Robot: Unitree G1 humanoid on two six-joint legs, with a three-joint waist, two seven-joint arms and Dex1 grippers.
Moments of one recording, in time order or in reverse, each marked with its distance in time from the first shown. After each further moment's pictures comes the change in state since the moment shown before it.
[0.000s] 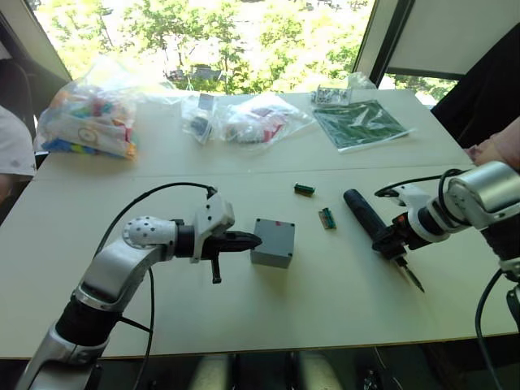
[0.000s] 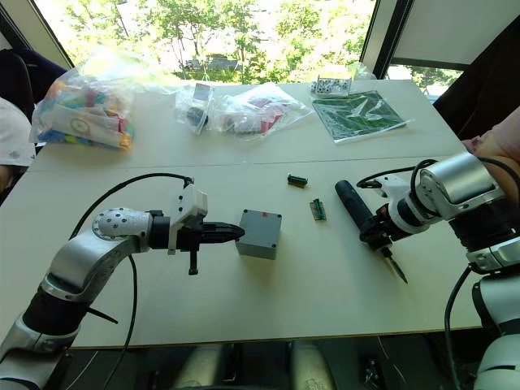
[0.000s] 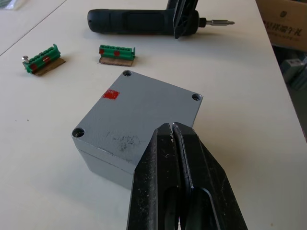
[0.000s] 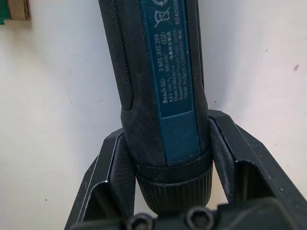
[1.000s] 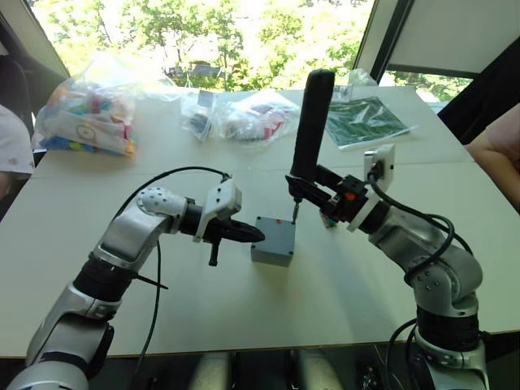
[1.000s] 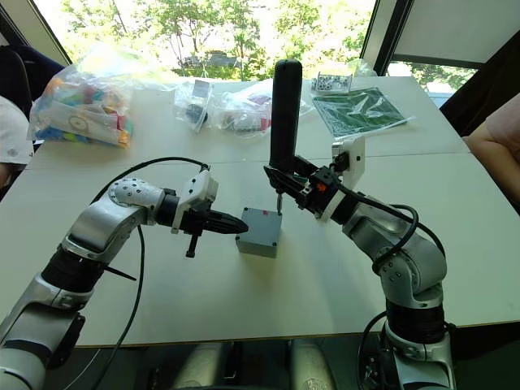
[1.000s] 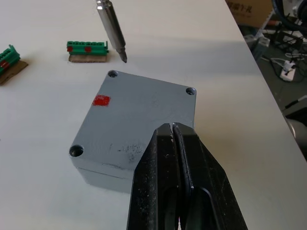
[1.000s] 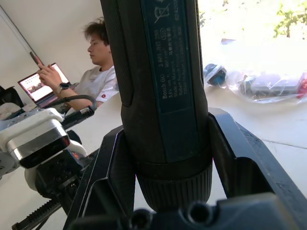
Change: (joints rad) left arm -0.242 -0.015 -0.118 0.276 0.075 -0.086 -0.248; right arm 0.529 0.637 -0.566 -0.721 0.022 -0.841 -0.118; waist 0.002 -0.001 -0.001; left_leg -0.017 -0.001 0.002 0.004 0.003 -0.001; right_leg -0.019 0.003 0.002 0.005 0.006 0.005
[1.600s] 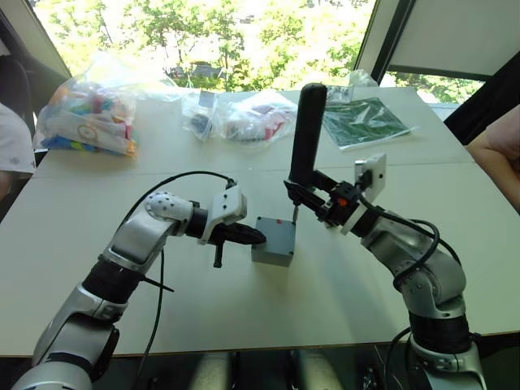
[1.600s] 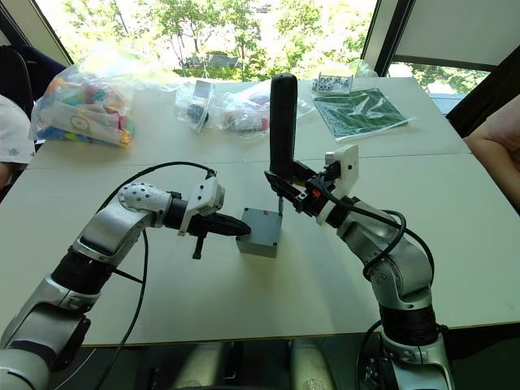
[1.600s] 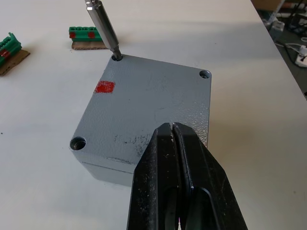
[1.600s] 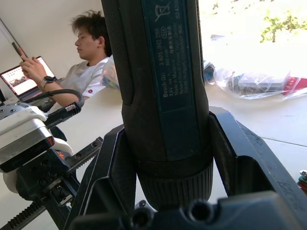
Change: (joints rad) left arm 0.009 -0.029 -0.028 0.030 0.063 -0.056 0.022; right arm 0.039 0.005 0.071 0.078 -0.105 -0.134 0.009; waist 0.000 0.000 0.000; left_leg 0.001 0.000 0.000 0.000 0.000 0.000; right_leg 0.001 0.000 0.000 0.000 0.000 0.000
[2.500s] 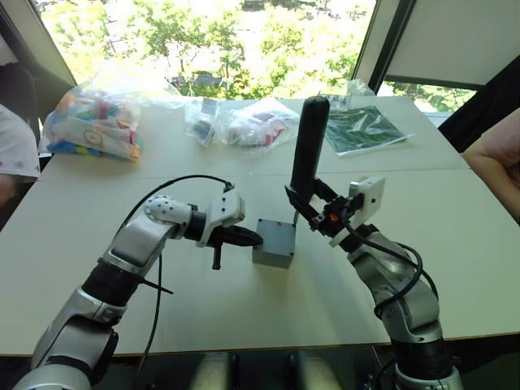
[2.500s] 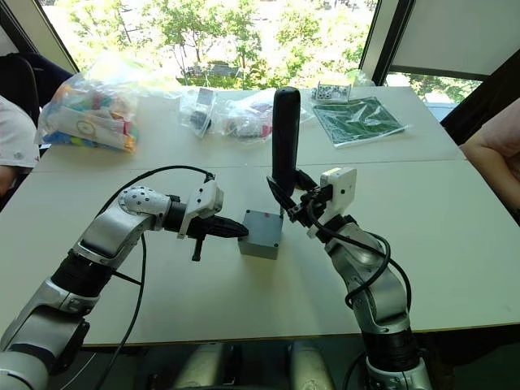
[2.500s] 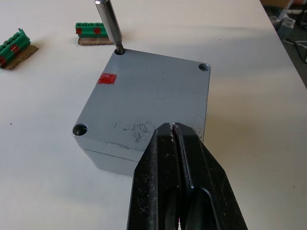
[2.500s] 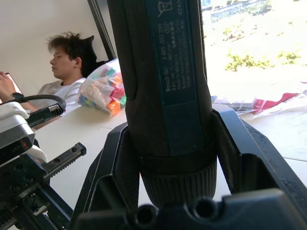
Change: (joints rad) left arm 0.020 0.002 -0.001 0.019 0.019 -0.008 0.008; right arm 0.160 0.105 0.104 -0.001 -0.217 -0.246 -0.119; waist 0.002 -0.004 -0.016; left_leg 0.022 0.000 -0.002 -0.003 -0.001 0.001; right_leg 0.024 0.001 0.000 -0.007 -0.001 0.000
